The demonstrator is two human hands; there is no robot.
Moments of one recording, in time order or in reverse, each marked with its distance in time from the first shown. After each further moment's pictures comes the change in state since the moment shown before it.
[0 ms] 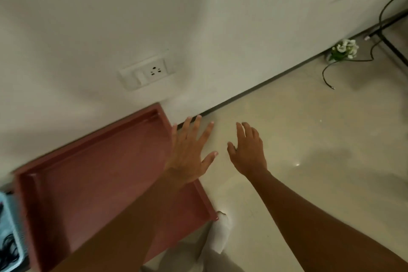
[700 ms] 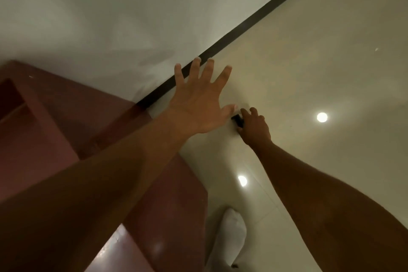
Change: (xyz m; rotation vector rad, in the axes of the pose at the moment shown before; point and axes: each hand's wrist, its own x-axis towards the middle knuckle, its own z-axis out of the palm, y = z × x) left_hand 0.197 0.021 0.181 0.262 -0.234 0.158; right_hand 0.107 0.190 0.290 0.062 -0.359 0.291
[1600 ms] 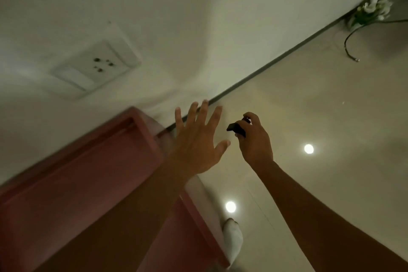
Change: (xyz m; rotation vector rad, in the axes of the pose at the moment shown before) left_hand -0.116 -0.035 -0.093 -0.196 0.139 -0.113; right_hand -0.122 -0.119 -0.162 0.240 0.351 -0.244
